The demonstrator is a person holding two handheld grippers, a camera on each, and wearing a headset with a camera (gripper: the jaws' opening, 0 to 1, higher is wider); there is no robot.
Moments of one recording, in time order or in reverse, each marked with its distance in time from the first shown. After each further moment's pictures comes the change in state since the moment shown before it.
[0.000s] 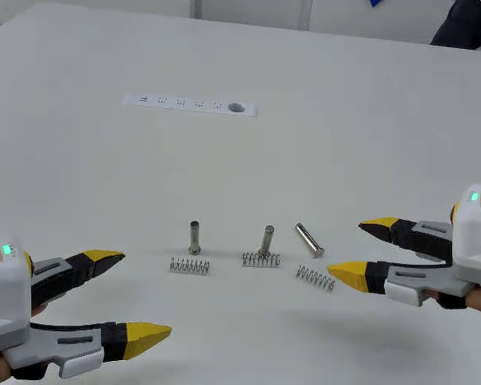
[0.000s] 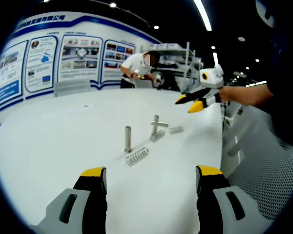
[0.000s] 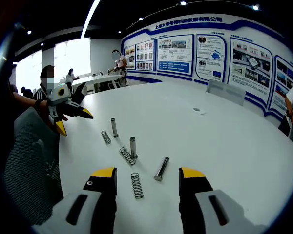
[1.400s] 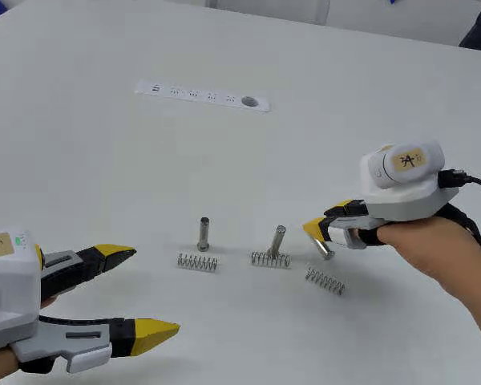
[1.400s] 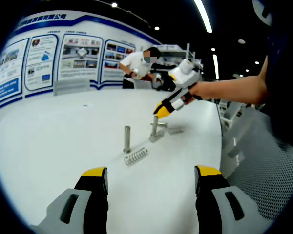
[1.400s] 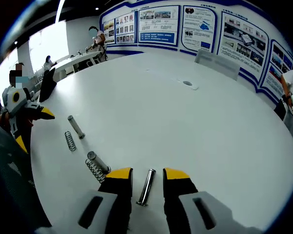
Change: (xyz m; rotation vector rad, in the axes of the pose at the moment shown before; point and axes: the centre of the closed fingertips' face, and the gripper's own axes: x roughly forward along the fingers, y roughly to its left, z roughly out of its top) left arm 0.003 -0.002 0.001 -0.016 -0.011 -0.012; right arm 0.080 -0.034 -0.010 0.101 0.276 -0.117
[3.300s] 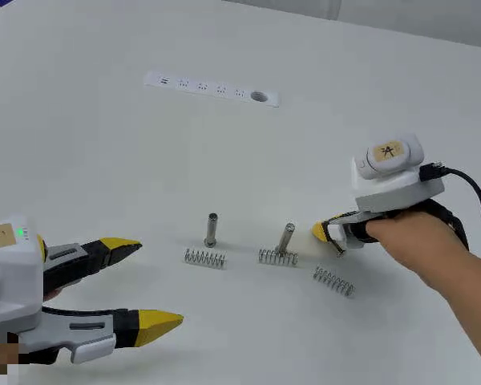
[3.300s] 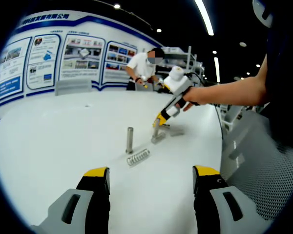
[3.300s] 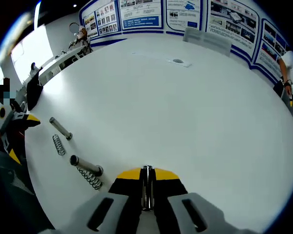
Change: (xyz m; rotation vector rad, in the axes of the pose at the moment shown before) left arm -0.003 0.004 0.001 -0.016 -0.019 0.005; right arm 0.018 -0.008 -0.021 0.143 0.134 -0.035
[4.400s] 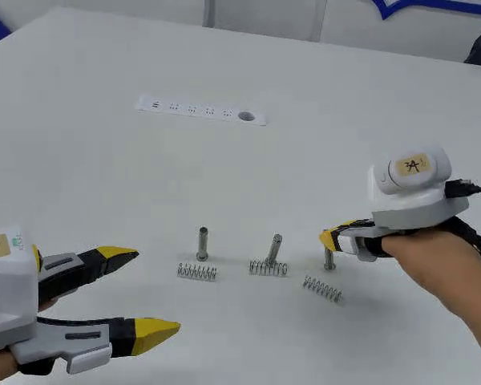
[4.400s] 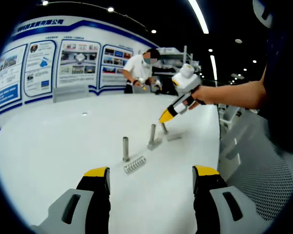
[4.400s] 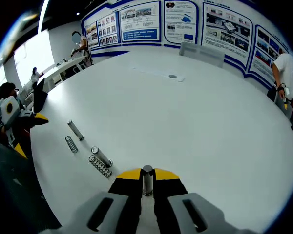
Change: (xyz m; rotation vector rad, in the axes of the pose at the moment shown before) left arm -0.003 -0.010 0.017 0.050 -0.009 -0.007; right arm -0.044 0.002 0.001 -0.007 -0.115 -0.029
